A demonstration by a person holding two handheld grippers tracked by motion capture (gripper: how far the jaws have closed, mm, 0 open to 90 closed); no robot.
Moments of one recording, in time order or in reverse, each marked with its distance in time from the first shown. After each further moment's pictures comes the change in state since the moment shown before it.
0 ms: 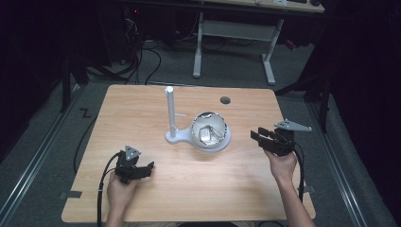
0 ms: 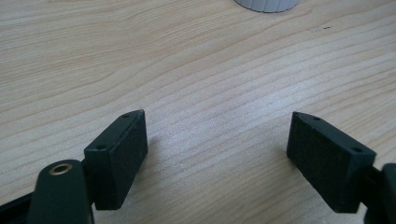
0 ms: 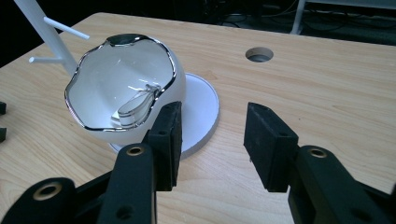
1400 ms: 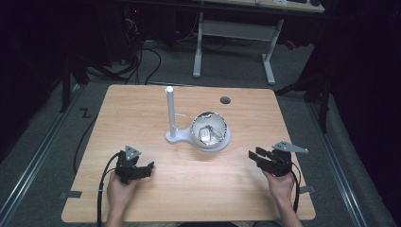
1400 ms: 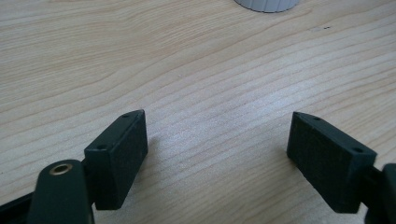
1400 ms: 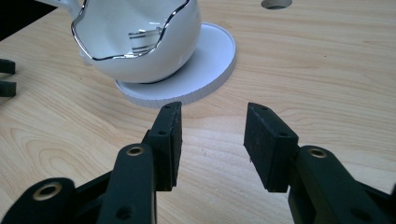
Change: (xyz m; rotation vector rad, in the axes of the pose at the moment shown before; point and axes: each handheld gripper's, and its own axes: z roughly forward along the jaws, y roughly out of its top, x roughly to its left) left arm 0.000 0.000 0.000 -0.001 -0.001 0.004; right arm 0.011 -0.063 -0.001 0.053 0.042 0.034
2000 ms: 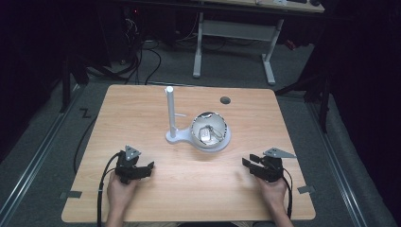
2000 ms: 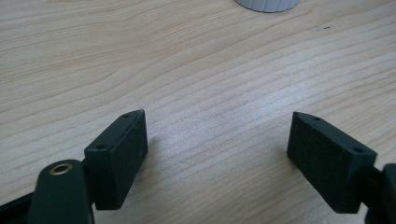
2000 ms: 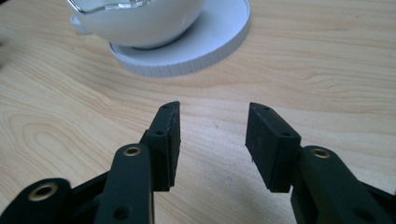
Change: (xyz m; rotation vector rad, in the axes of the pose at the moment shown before) left arm 0.000 0.000 0.000 0.000 0.000 0.000; right arm 0.007 -0.027 0.023 0.052 -0.010 -0.016
